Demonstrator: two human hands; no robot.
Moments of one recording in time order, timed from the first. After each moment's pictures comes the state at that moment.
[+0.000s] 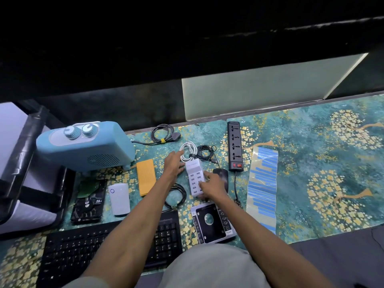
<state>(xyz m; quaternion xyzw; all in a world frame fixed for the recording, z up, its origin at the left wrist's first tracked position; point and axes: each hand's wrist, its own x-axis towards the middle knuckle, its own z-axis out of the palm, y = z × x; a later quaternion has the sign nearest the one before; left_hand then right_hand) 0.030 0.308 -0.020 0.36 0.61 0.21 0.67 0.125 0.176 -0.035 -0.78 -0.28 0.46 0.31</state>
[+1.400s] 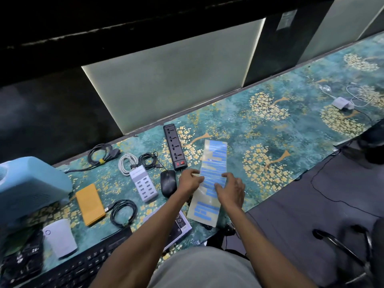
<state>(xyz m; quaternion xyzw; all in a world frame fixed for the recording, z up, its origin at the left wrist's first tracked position) 0.180 0.145 -0.032 0.68 0.46 -0.03 0.57 0.244 0.003 -0.031 -0.94 -0.10 0.18 0.28</state>
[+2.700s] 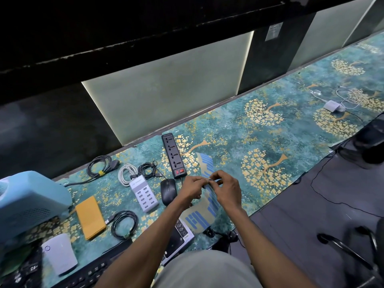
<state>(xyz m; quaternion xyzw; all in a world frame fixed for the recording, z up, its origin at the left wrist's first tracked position) 0.178 0.135 -0.005 0.63 0.39 -0.01 0.68 0.250 0.012 -0.014 -0.89 -0.24 0.09 0.38</state>
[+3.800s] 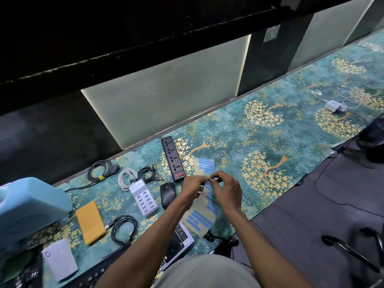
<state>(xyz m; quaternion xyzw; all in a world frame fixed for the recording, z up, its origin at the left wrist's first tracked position) 0.197 0.141 -0.017 0.55 0.44 0.02 0.71 0.255 0.018 -0.011 -0.89 -0.23 0.04 0.39</state>
